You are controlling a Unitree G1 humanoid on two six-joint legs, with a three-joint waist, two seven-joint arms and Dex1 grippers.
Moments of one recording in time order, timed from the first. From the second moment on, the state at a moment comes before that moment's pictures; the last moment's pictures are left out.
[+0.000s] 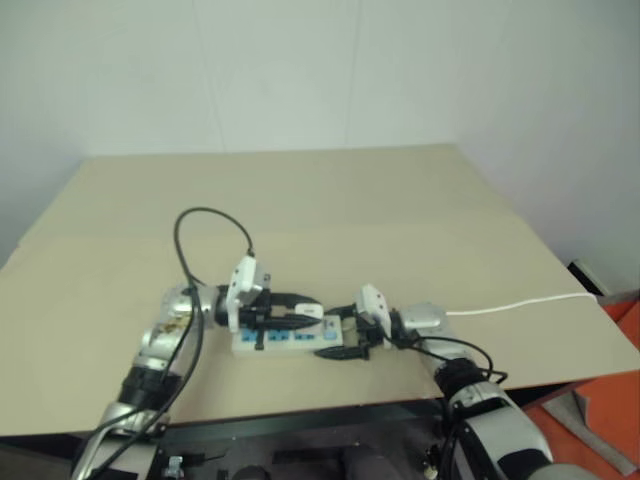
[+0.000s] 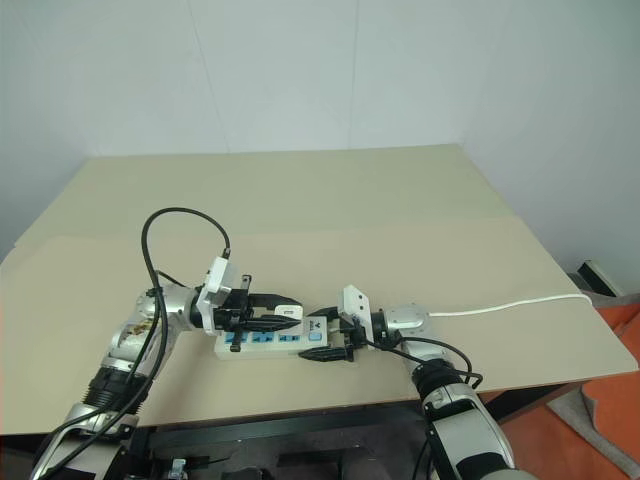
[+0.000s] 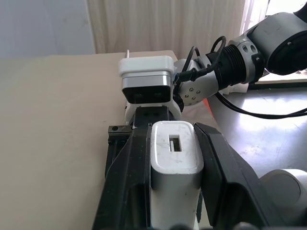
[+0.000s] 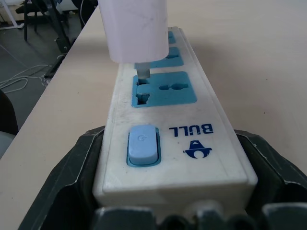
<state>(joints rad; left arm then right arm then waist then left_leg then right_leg) -0.49 0.48 -0.10 0.17 -0.43 0.14 -1.41 -0.66 -0.22 0.19 0.81 0.15 -0.29 1.39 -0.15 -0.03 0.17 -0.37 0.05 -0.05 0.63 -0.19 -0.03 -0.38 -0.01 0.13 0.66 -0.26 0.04</state>
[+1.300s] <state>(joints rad) -0.47 0.47 -0.12 0.28 -0.39 0.06 -1.42 -0.66 -0.22 0.19 0.81 0.14 -0.29 1.39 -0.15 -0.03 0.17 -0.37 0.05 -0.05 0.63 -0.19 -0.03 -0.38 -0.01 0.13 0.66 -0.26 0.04</state>
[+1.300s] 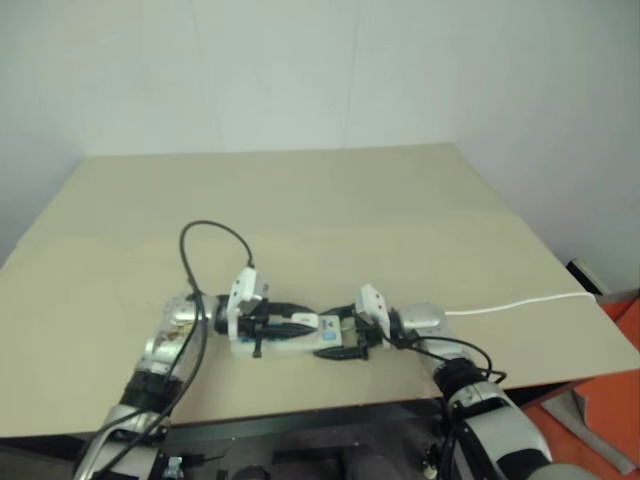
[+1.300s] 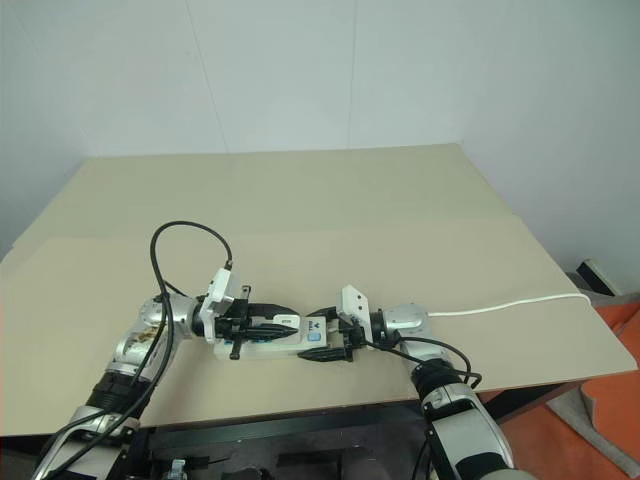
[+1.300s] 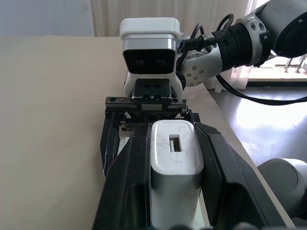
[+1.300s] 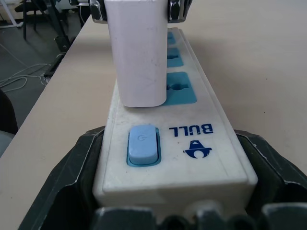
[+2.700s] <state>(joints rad) -0.47 0.48 -0.15 0.36 -0.37 0.03 -1.40 -0.65 -0.22 0.18 0.79 0.13 -0.26 1.39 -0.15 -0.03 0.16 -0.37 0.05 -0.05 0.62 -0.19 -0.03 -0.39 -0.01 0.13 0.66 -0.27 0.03</state>
